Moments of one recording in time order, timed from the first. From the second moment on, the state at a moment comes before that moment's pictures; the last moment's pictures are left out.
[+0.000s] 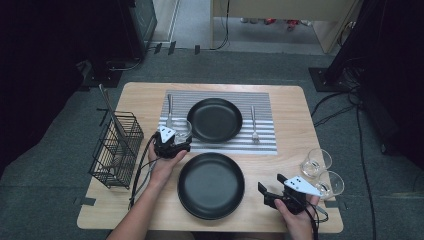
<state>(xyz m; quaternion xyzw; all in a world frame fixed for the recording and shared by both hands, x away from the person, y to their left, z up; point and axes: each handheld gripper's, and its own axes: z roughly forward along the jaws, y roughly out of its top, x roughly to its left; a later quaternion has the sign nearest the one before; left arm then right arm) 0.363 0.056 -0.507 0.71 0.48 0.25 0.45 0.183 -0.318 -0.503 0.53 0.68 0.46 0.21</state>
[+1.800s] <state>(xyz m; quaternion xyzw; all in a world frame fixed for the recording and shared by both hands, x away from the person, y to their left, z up) 0.235 0.099 -0.486 0.73 0.44 0.18 0.48 0.185 -0.315 -0.508 0.54 0.69 0.45 0.20</state>
